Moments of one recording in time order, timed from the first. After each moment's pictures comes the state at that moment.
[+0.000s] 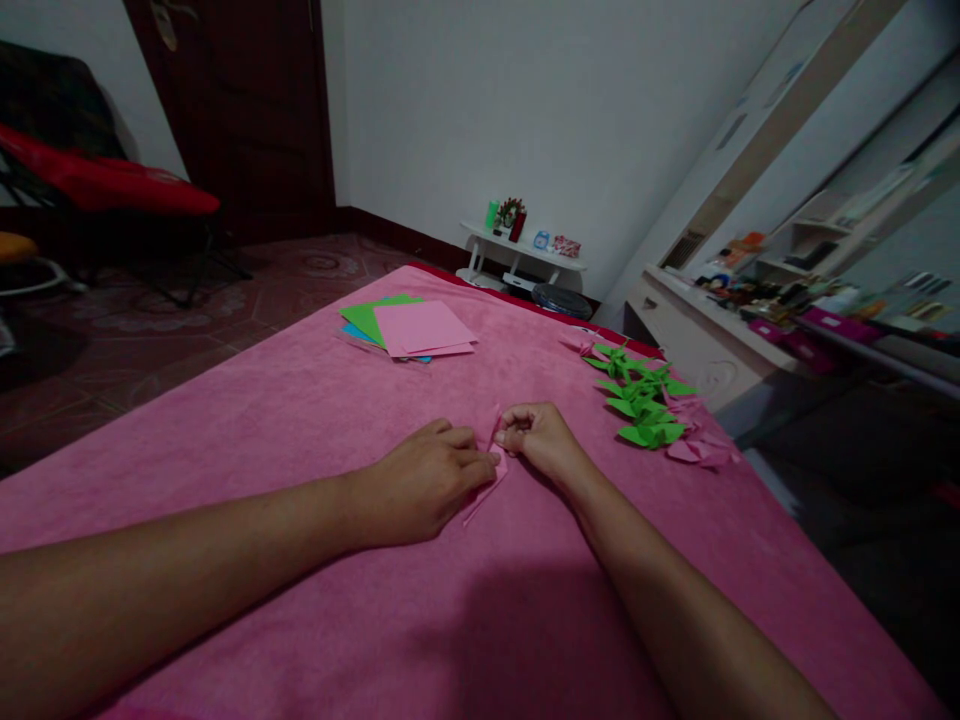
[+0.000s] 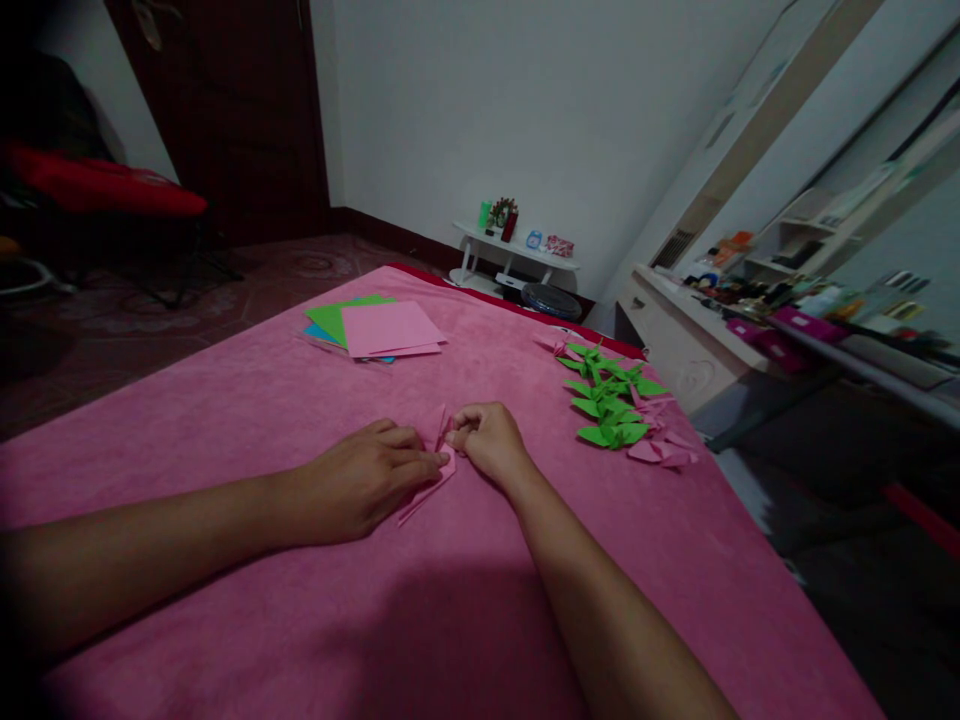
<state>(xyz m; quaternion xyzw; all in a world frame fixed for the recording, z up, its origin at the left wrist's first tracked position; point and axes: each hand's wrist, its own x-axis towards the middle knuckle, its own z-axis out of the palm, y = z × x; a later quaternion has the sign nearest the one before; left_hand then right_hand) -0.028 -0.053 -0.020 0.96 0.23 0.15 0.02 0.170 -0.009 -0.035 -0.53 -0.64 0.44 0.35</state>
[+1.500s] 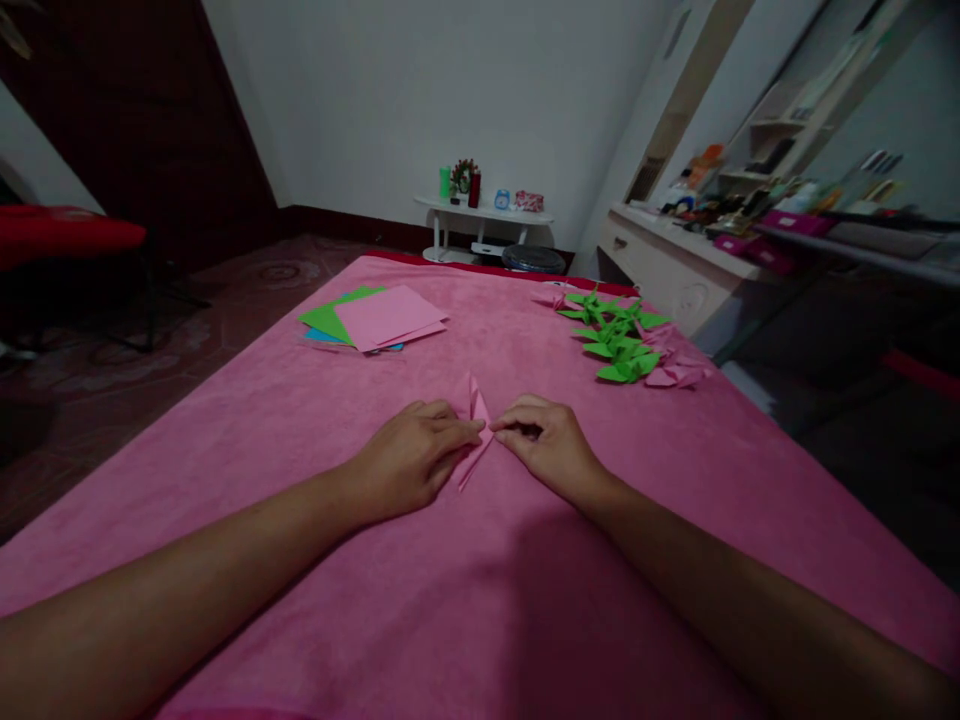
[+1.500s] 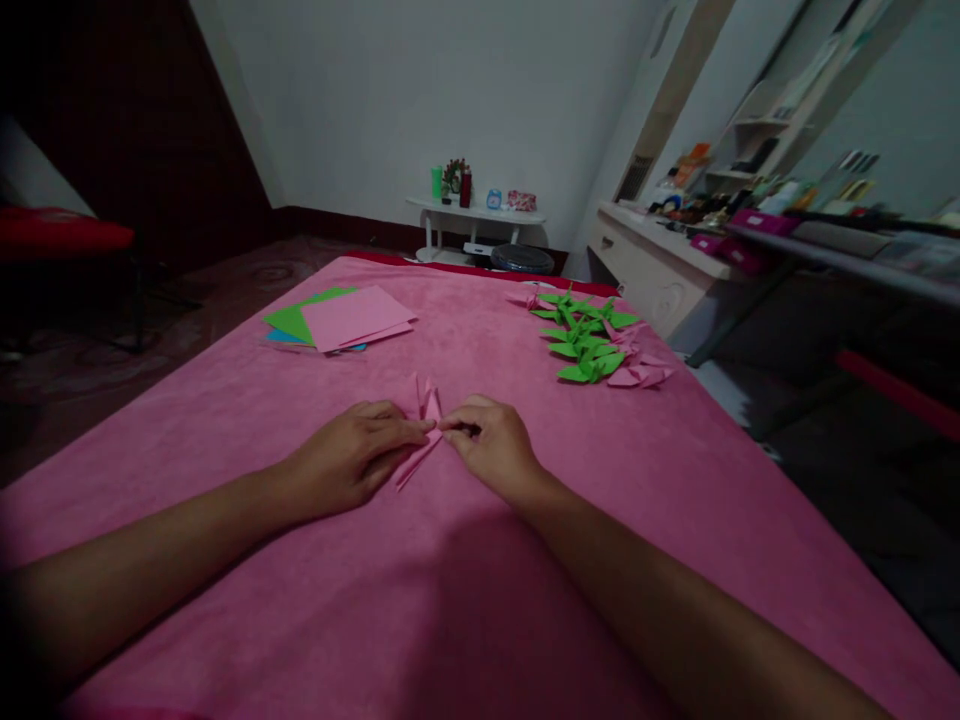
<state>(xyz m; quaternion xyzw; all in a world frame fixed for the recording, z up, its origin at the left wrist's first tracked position) -0.028 -0.046 -0.028 0.95 0.23 0.20 0.10 0.182 -0.074 -0.040 -0.51 -0.74 0.20 0.40</state>
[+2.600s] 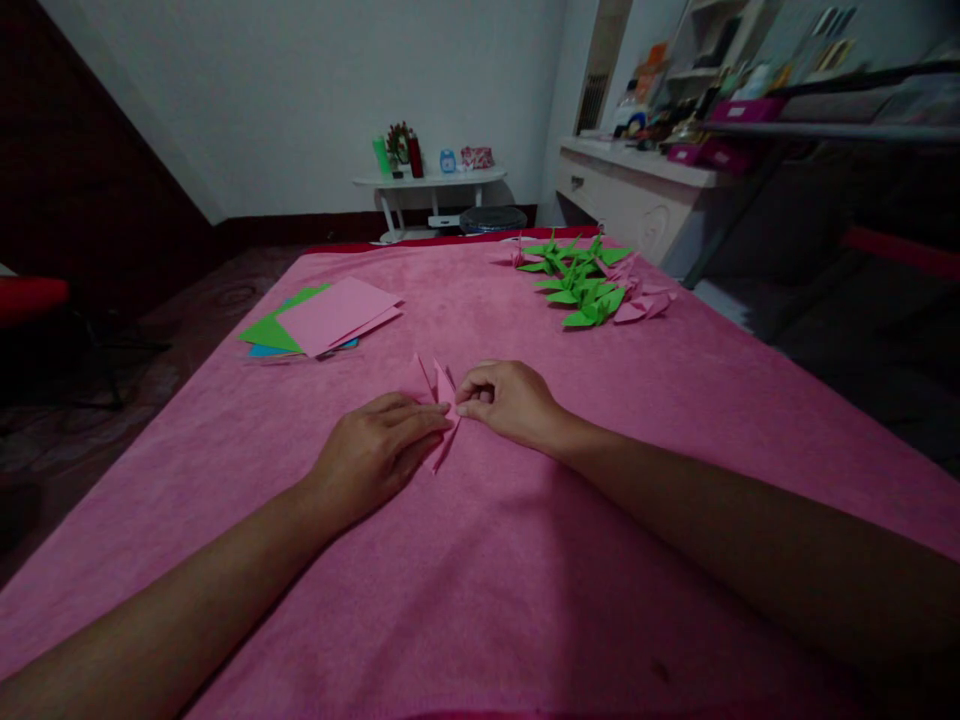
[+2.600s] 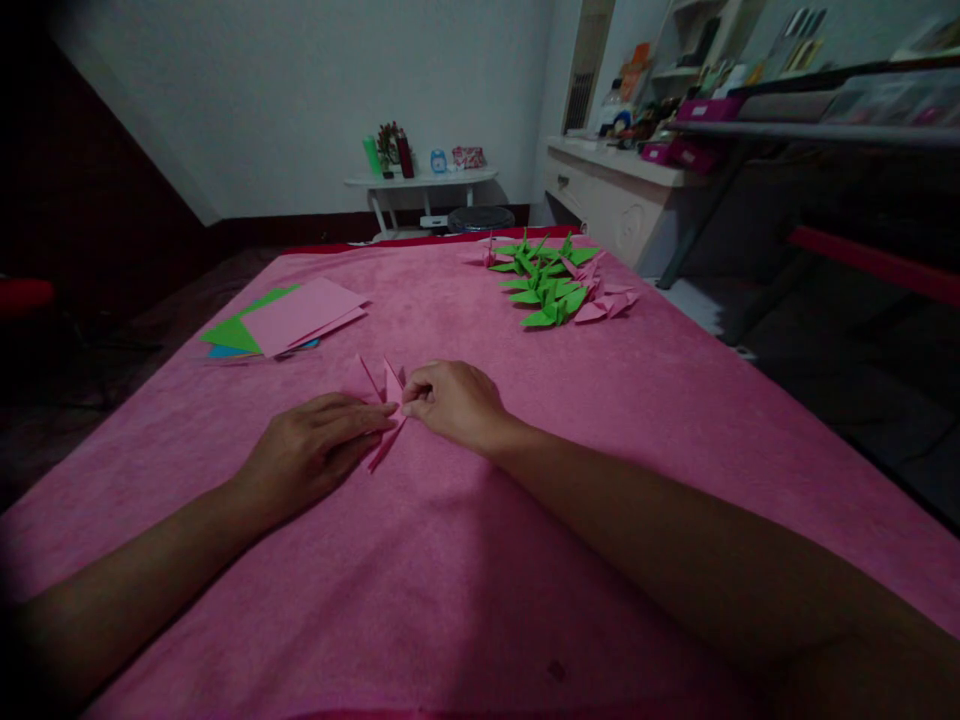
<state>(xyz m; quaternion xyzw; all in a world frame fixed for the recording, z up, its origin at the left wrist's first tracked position) -0.031 -0.044 -0.032 0.96 0.19 0.22 0.04 0.179 -0.066 -0.044 -0.56 -0.72 0.18 0.36</state>
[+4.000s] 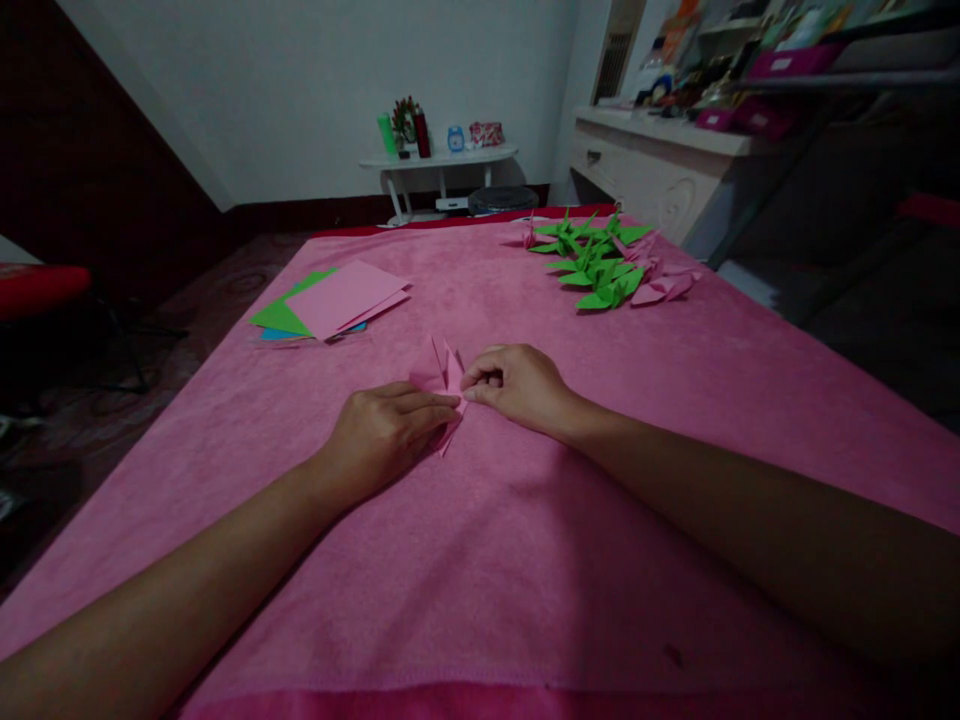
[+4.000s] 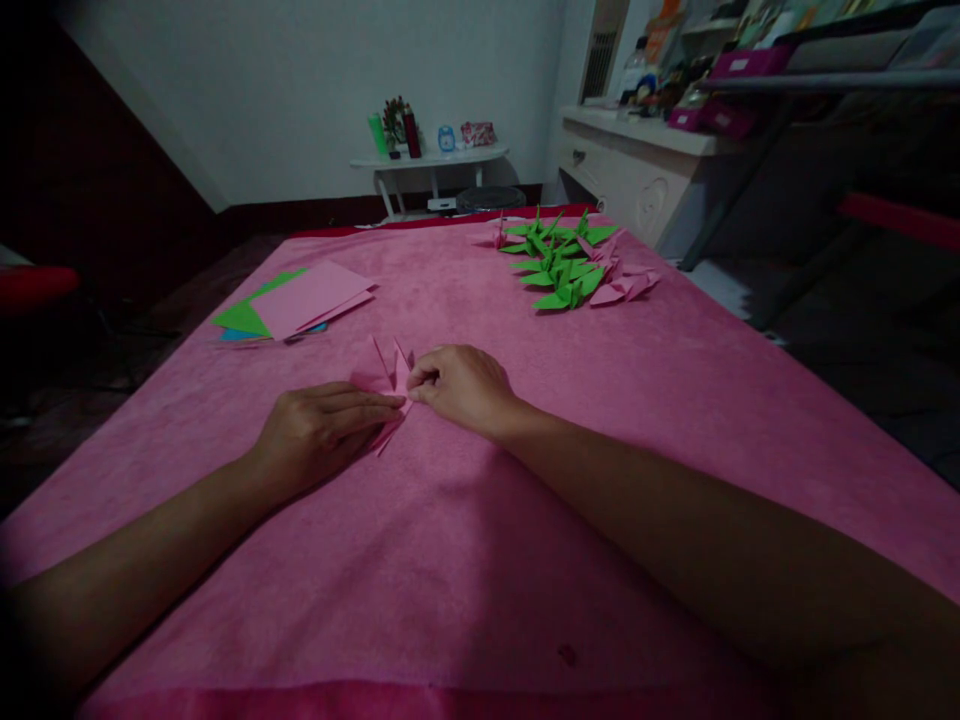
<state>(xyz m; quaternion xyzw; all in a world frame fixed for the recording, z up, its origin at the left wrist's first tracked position) -0.030 -0.043 -0.030 0.96 0.15 0.23 -0.02 0.178 -0.066 -0.042 -0.56 -0.73 0.18 0.35</state>
